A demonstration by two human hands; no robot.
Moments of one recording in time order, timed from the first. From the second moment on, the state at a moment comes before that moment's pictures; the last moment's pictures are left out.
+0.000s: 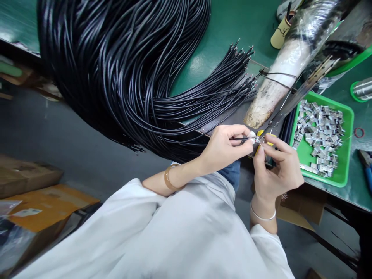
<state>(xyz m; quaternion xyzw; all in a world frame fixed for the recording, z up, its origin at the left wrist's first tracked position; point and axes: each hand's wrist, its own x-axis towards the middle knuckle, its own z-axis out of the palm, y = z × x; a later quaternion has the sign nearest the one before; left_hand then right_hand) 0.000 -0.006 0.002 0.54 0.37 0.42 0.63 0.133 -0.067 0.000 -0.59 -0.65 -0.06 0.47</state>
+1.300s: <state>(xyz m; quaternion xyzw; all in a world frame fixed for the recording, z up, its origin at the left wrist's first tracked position) -0.017 -0.011 0.005 0.55 0.29 0.34 0.70 0.132 -0.077 0.014 -0.62 -0.59 0.06 0.52</state>
